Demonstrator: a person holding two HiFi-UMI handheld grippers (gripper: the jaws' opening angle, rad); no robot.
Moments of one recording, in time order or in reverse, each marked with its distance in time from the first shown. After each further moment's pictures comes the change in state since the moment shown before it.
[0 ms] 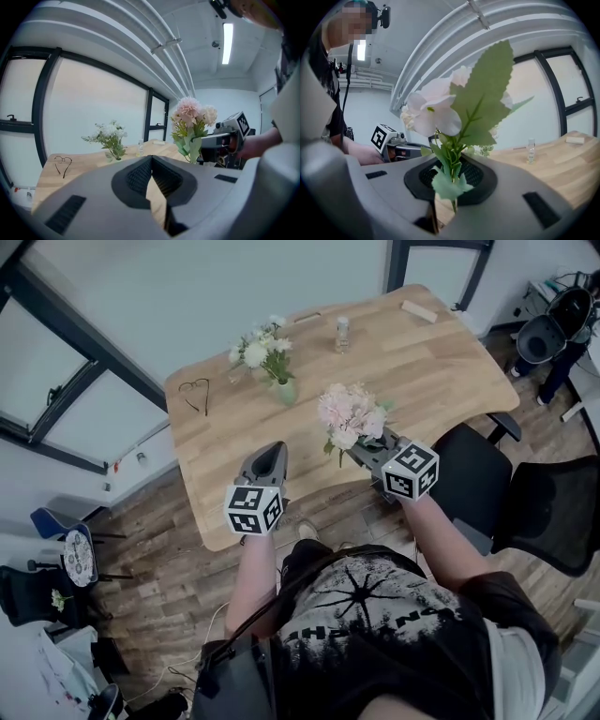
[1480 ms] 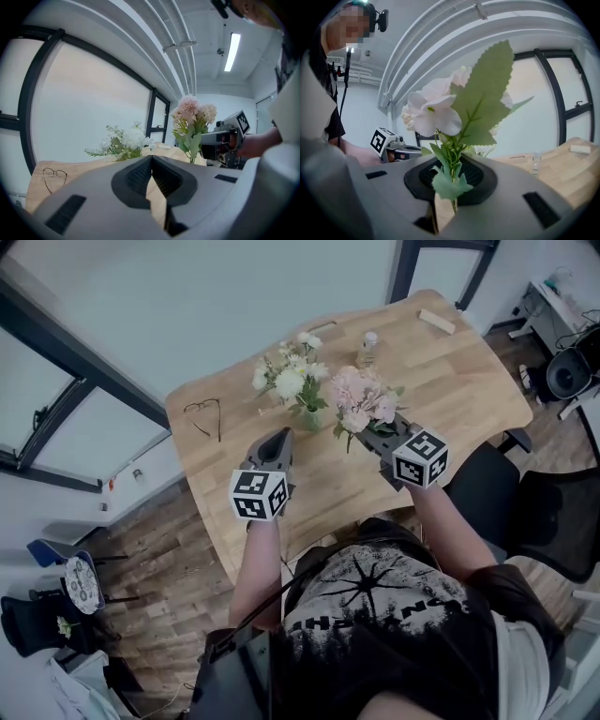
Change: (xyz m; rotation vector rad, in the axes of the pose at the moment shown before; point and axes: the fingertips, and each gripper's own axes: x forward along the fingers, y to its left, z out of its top) left arm 0.085 0.137 0.033 -0.032 -0.014 -0.087; right arm 0.131 -0.075 0.044 -0.008 0.010 -0.099
